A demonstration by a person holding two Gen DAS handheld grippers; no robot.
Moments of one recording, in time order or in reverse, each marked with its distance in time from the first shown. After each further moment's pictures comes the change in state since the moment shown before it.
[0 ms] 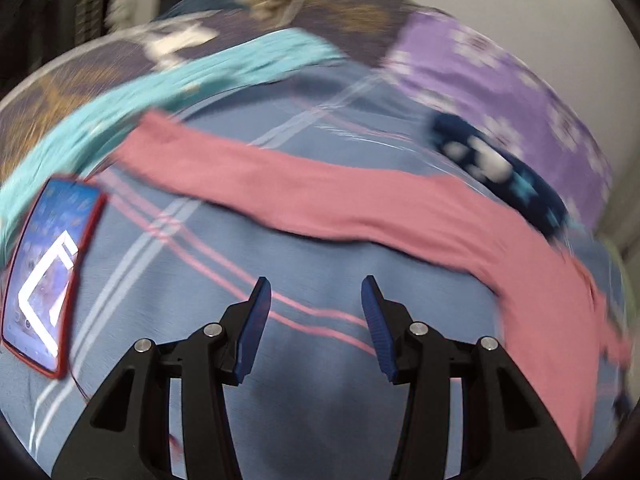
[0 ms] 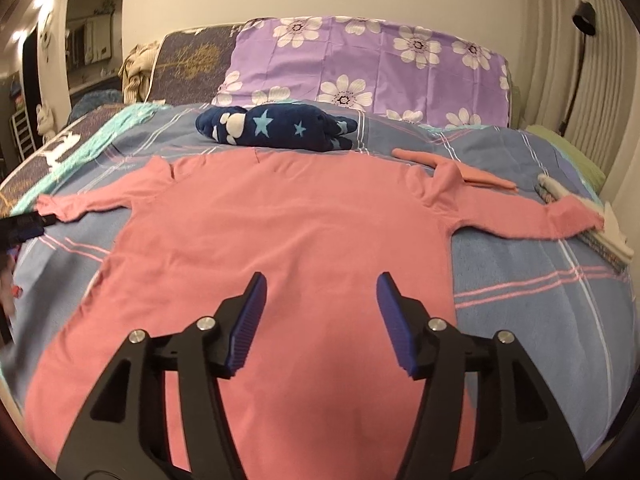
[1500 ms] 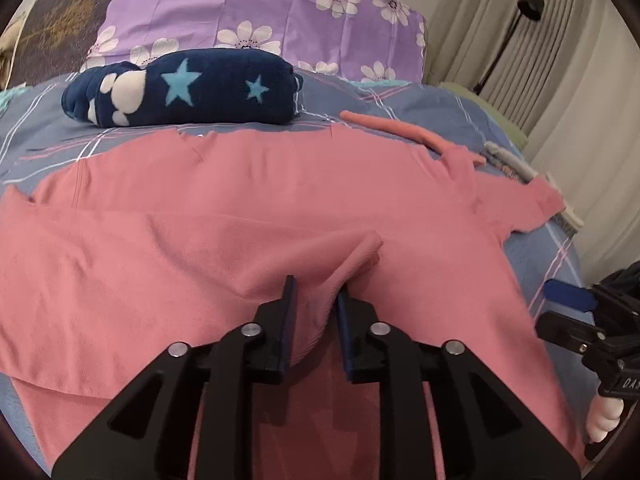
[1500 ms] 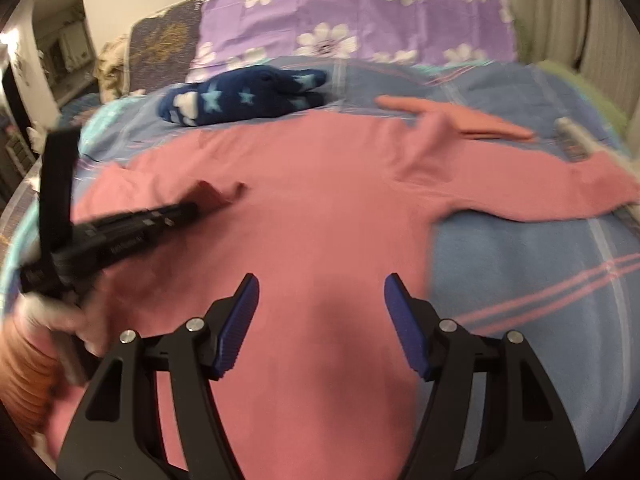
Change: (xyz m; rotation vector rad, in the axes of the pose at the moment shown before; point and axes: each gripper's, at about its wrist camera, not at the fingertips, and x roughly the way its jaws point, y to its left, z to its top) left arm 0.069 -0.320 -0.094 0.653 0.169 -0.541; right arm 0.092 -0.082 0.036 0.207 0.223 0.212
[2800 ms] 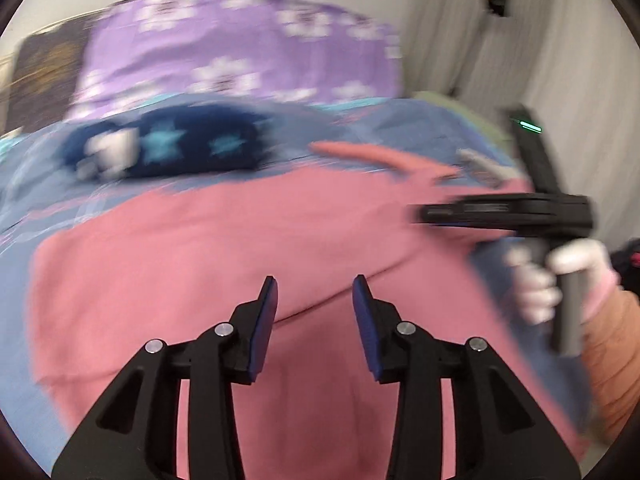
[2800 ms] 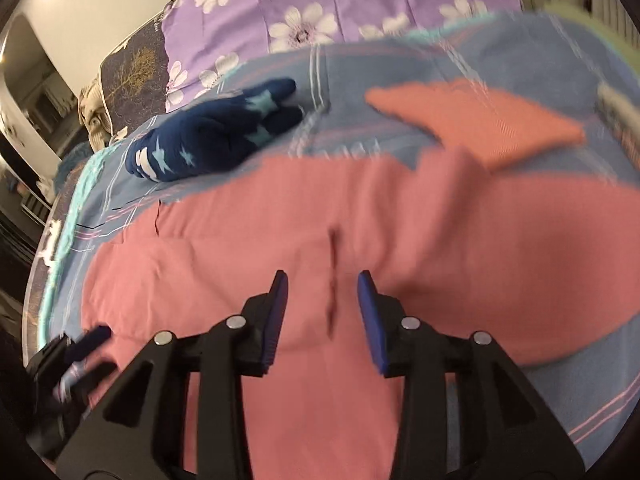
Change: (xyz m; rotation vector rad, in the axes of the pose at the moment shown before) left arm -0.034 -0.029 0.016 0.096 -0.058 0.058; right arm 0.072 -0.082 0.085 0.170 0.069 0.058
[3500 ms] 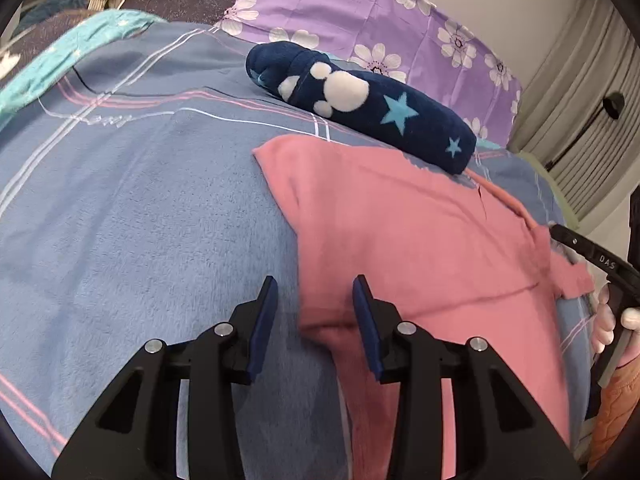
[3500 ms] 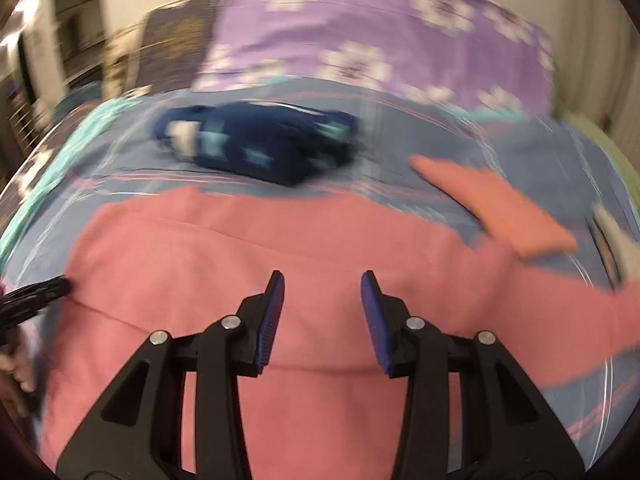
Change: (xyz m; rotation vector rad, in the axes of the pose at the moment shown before) left arm -0.038 0.175 -0.047 -0.406 0.029 0.098; right arm -0.001 0.159 0.000 -0.406 -0.116 -0.140
